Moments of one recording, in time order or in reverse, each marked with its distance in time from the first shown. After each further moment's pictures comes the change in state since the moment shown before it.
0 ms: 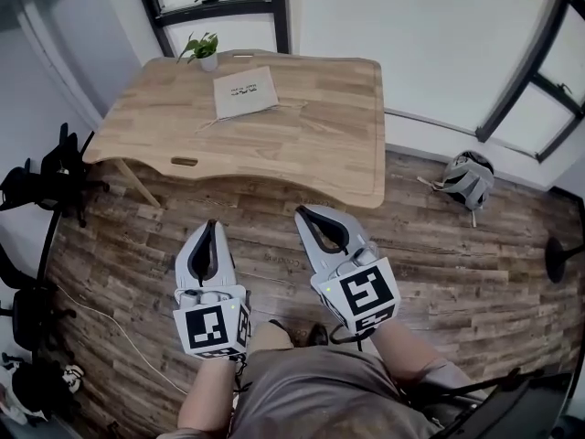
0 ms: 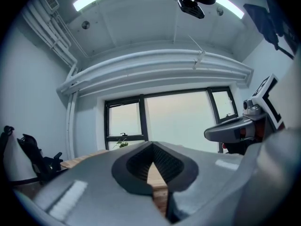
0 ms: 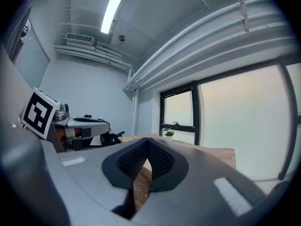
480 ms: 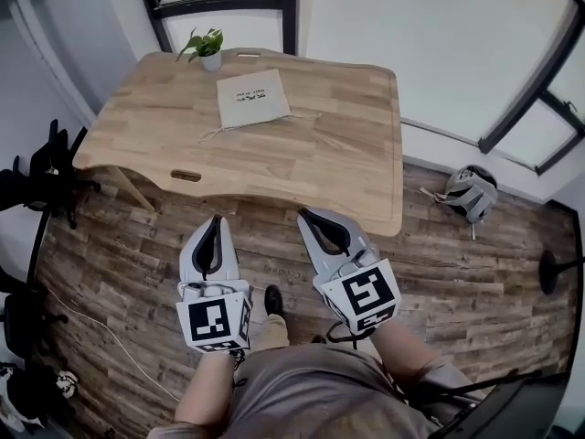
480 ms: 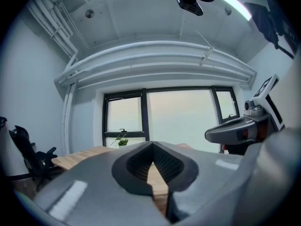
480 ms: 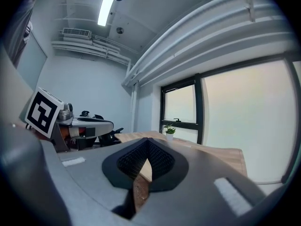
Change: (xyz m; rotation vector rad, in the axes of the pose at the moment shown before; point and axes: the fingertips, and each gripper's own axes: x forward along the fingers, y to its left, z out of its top) left arm 0.099 0.057 -0.034 -0.037 0.022 -0.026; right arm 0.109 -0.025 -0.014 -0.008 0.040 0.010
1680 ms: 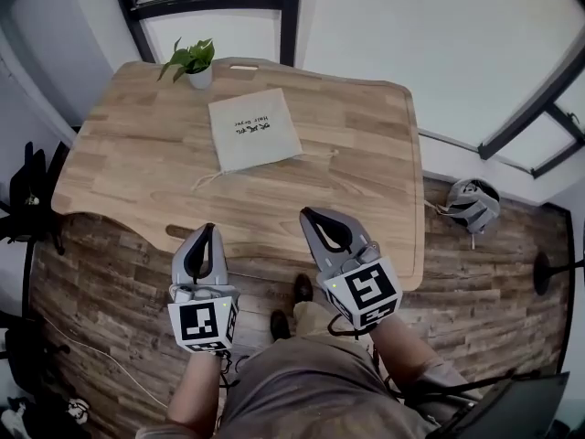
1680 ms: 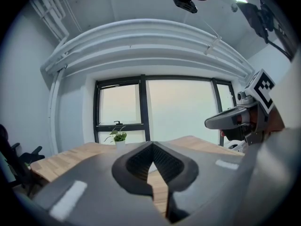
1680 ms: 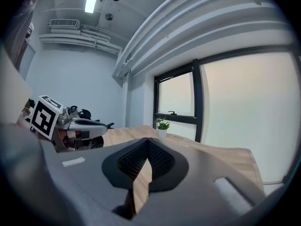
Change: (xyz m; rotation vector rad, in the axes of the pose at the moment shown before) left arm 0.184 0.105 -0.052 0.009 0.085 -0.098; right arm 0.189 -0.092 -0.006 0.026 0.087 -0.039
